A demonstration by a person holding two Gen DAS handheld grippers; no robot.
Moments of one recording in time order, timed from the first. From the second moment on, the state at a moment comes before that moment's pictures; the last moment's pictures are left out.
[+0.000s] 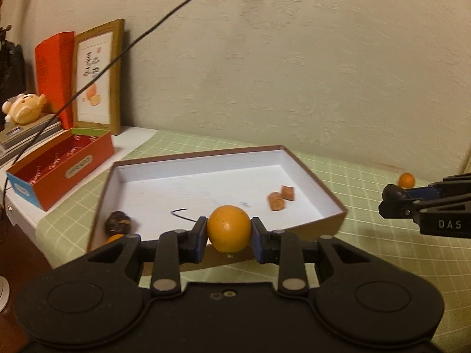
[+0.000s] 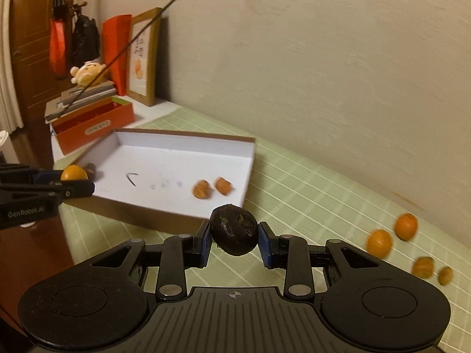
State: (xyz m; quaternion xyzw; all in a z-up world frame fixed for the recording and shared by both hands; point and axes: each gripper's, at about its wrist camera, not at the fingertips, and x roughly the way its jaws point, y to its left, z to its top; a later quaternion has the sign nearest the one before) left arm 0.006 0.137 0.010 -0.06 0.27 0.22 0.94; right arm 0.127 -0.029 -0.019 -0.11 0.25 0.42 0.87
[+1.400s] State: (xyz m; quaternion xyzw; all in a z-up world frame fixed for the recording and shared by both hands) left arm 0.009 0.236 -0.006 -0.09 0.26 0.33 0.91; right arm 0.167 0.063 -0.035 -0.05 0.22 0.40 0.89
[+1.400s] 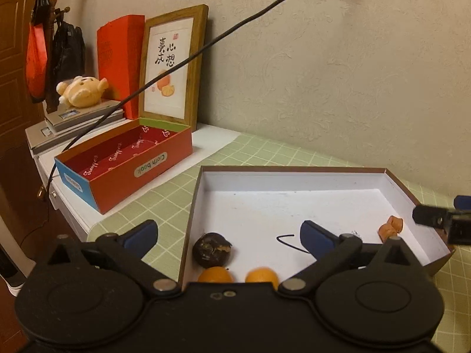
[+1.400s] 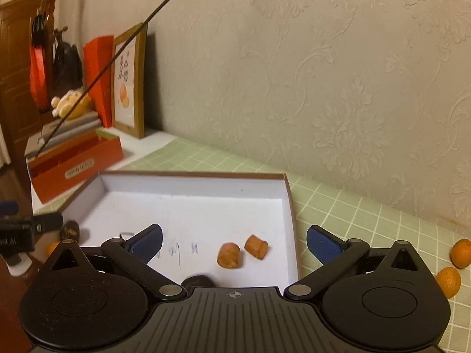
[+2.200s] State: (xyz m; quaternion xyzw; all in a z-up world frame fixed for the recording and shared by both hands) left arm 0.002 0.239 -0.005 -0.10 0.25 0.32 0.91; right arm 0.166 0.072 -0.041 -0.06 0.23 0.41 0.88
